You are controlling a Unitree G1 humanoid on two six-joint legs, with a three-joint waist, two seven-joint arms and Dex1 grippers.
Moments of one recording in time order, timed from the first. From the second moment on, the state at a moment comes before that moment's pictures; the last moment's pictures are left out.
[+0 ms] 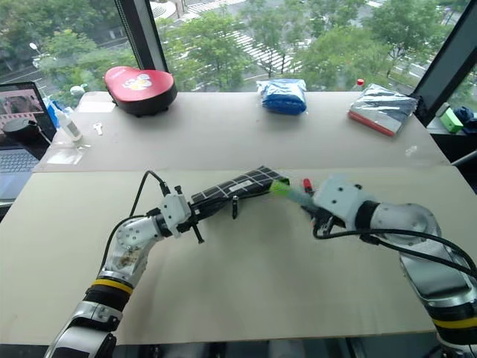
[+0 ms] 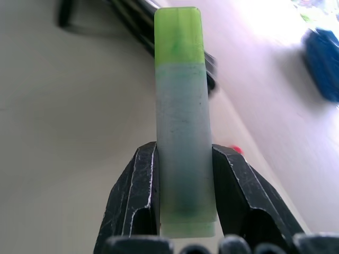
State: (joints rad) left arm -0.39 0.34 -0.14 0.32 -0.16 -0.42 -0.88; right arm -0.27 -0.95 0.06 -0.43 0.14 0.41 0.87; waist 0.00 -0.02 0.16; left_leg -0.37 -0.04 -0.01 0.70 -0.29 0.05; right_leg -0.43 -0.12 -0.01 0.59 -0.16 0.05
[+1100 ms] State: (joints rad) left arm -0.36 0.36 -0.18 0.28 -0.11 -0.44 -0.88; right arm -0.42 -0.89 0.17 -0.12 -0.03 0.26 0.91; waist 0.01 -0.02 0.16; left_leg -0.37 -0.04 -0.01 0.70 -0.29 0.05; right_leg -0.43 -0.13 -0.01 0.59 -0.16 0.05
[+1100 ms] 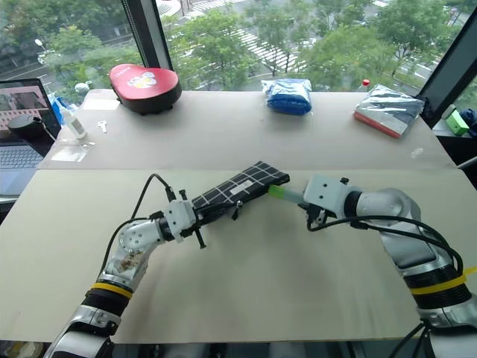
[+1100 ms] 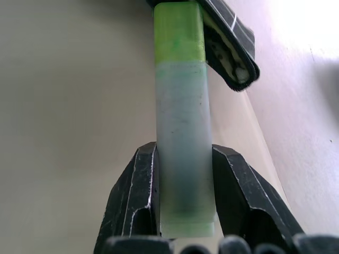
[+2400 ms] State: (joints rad) left arm -0.35 0.37 -0.20 0.32 -0.09 -0.48 -0.89; right arm -0.53 -0.76 0.30 -0.25 0.00 0.70 0.82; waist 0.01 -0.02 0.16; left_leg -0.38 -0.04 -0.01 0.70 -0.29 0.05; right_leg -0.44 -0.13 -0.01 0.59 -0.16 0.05
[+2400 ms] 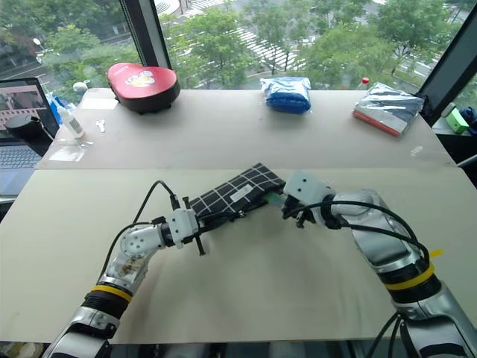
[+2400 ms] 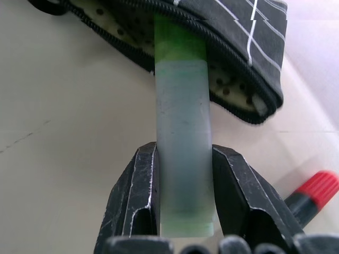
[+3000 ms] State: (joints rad) left arm -0.35 0.36 -0.20 0.32 -0.10 -0.46 -0.90; right arm -0.57 -0.77 0.50 -0.11 -0.35 0.08 0.78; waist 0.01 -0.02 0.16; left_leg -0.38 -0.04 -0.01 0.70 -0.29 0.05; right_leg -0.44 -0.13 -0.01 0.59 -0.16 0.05
